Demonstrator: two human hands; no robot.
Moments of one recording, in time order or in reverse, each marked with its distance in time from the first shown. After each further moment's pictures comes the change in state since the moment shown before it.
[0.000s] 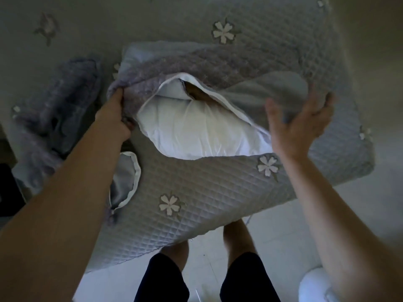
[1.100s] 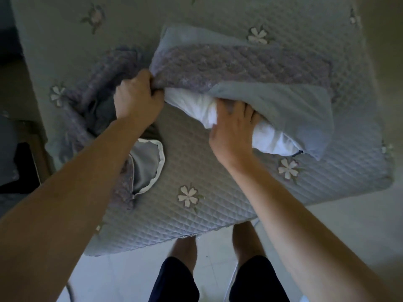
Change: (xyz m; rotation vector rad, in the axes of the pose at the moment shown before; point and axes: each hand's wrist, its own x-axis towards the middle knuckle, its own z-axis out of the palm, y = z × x) left_hand -0.051 0.018 -0.042 1.200 0.160 1.072; right_hand -0.112 -0.138 0.049 -0.362 -0.263 -0.592
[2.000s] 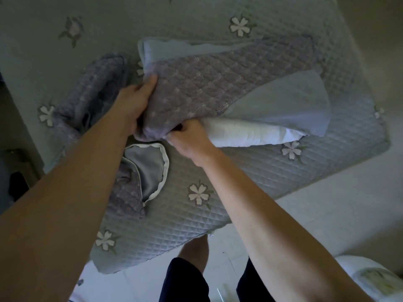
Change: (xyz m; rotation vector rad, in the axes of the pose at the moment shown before) left_hand 0.022 -0.031 0.012 -0.918 -0.574 -0.477; right_hand -0.003 -0.084 0.015 1.223 -0.508 0.527
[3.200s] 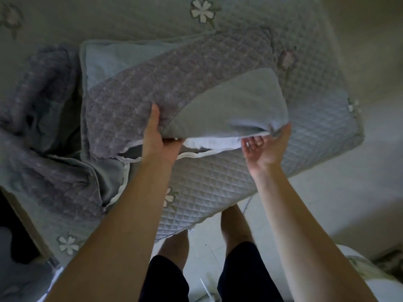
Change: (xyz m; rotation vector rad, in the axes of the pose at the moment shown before) left_hand -0.034 -0.053 0.182 -1.101 0.080 -0.262; right_hand -0.018 0.113 -0.222 1.093 0.623 0.247
